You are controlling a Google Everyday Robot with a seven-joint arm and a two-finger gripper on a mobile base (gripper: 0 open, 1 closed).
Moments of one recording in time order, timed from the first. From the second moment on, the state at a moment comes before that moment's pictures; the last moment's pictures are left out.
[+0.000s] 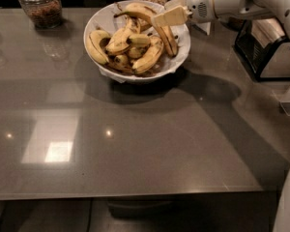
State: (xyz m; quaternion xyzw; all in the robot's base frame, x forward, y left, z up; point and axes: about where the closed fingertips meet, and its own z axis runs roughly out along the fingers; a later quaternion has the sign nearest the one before) arm 0.735 -0.060 0.972 -0.44 0.70 0.26 0.50
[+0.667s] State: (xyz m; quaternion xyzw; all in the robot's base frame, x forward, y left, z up) arm 0.748 -0.049 0.954 -0.43 0.71 0.27 0.48
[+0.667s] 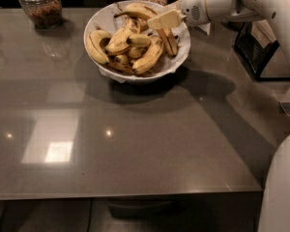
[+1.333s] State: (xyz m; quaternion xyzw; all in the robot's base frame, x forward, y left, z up) arm 0.765 -0.043 0.945 -0.44 0.72 0.27 0.47
